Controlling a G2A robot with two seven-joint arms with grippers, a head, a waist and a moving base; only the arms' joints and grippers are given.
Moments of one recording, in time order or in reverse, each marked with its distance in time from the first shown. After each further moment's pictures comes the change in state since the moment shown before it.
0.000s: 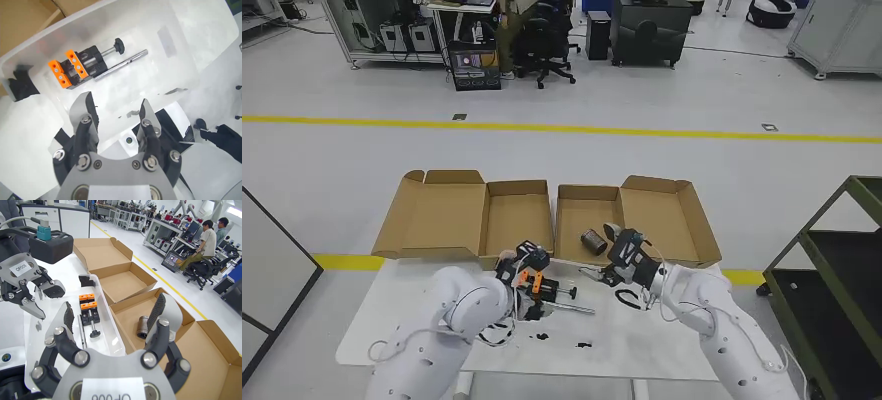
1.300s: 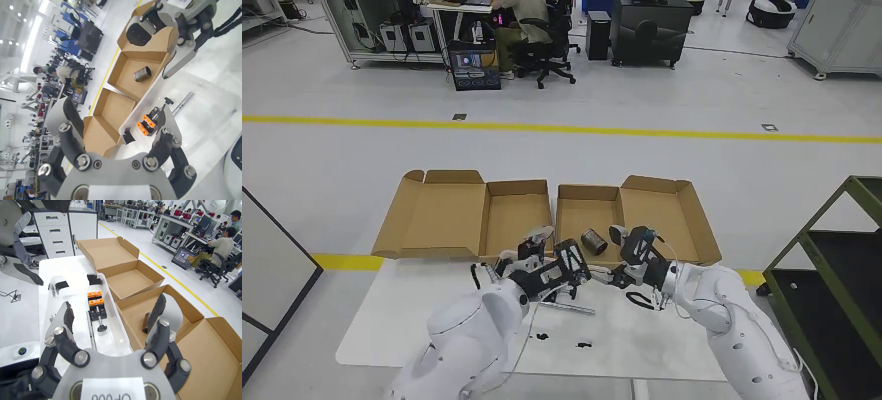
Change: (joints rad) left arm 0.024 0.021 0.138 -0.255 0.770 -0.424 0.476; right arm -0.012 0.007 0.073 -0.012 0.135 -0.117 0.114
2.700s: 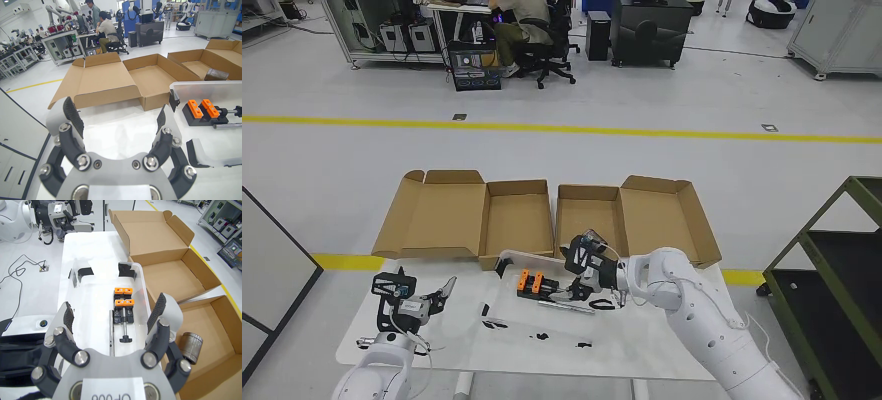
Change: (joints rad) left arm 0.587 0.073 -0.597 0.279 -0.354 0.480 0.915; right arm 0.254 -0.085 -0.304 0.235 0.096 -0.092 0.159
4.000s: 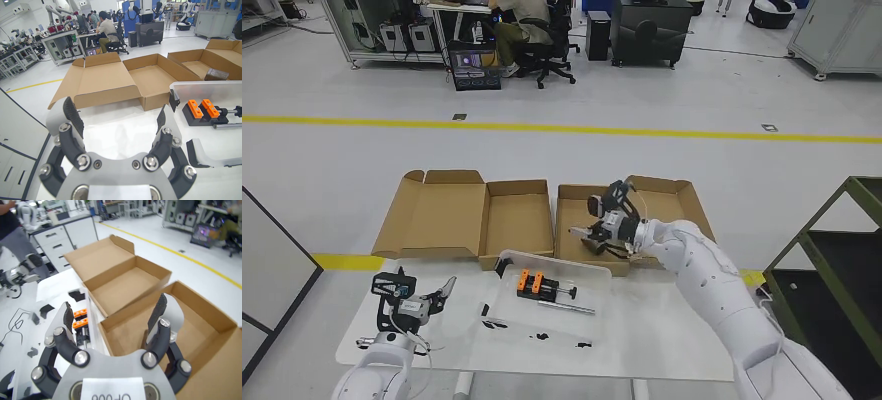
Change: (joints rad) left arm 0.002 0.000 0.003 0.004 -0.004 -0.004 -0.003; right arm 0.291 -0.091 -0.061 0.595 0.066 -0.085 -0.428
